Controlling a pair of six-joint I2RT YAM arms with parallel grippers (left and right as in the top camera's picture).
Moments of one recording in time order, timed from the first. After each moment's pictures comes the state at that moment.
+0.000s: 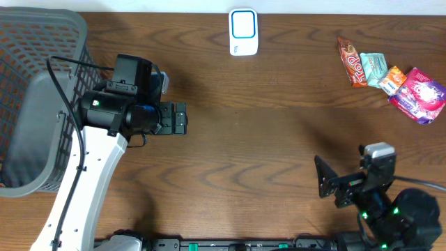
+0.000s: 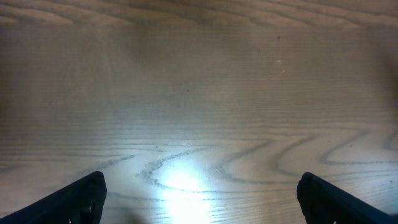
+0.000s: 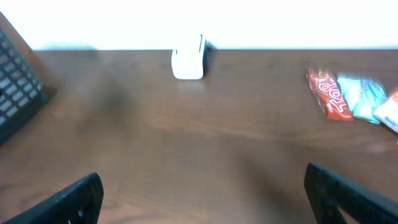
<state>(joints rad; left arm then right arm) -0.20 1.37 1.37 -1.20 0.17 -0.20 0.08 0.30 0.69 -0.73 -0.23 0.07</state>
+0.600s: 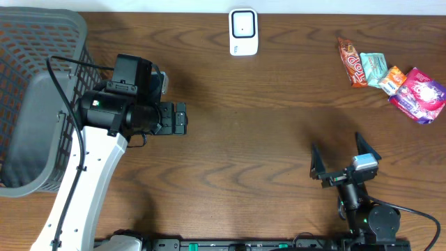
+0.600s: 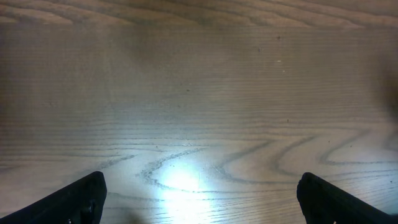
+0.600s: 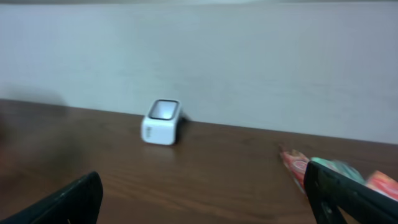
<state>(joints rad) -0.20 1.37 1.37 -1.20 0.17 -0.20 0.01 0.01 0.07 0.03 -0.21 -0.01</state>
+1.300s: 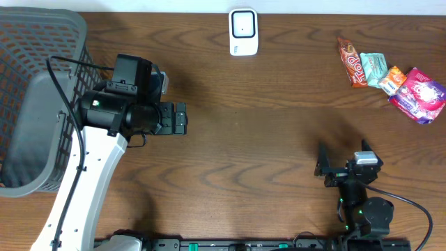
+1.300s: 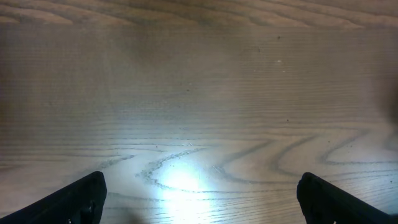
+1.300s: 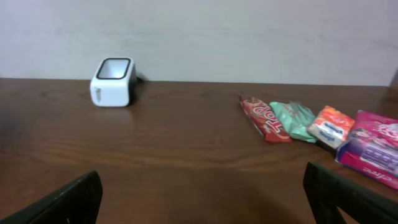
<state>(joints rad) -0.20 1.37 1.37 -1.20 0.17 -0.20 -0.03 0.01 0.01 -0.07 -0.09 -0.01</state>
